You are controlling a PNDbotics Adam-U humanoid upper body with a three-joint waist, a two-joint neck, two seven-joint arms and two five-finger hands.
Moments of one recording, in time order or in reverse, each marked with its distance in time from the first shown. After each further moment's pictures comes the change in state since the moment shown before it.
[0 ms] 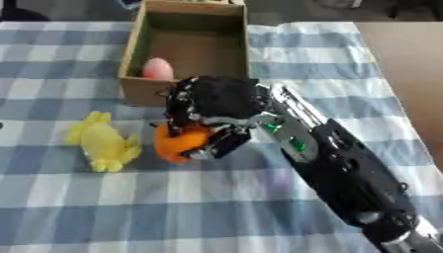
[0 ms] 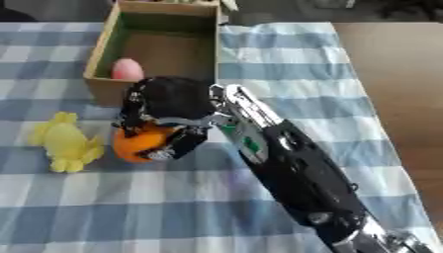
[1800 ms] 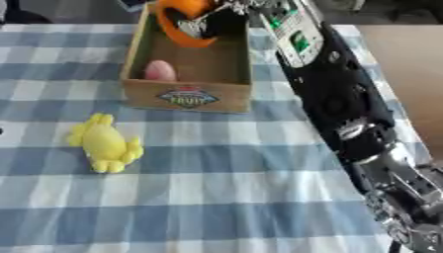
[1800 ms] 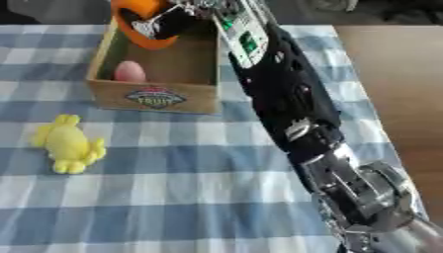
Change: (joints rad) left arm 0.002 0.000 -0.007 0.000 0.004 0.008 -0.012; right arm -0.373 0.070 -0.322 0.416 0.004 0.258 0.053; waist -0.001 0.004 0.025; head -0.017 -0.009
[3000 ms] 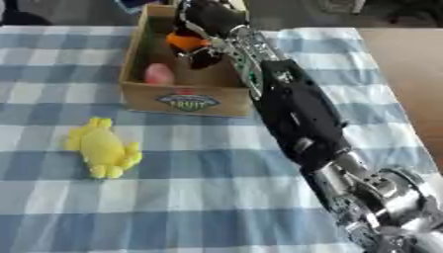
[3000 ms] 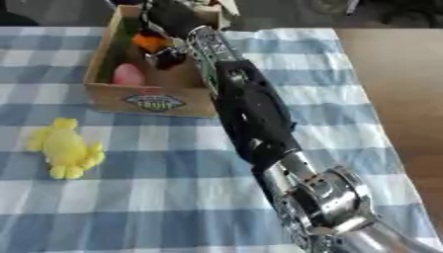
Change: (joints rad) left arm -0.008 0.000 -0.007 0.000 0.006 -0.002 -0.008; right arm -0.038 0.104 -0.143 0.315 0.676 0.119 -0.315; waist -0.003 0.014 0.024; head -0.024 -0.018
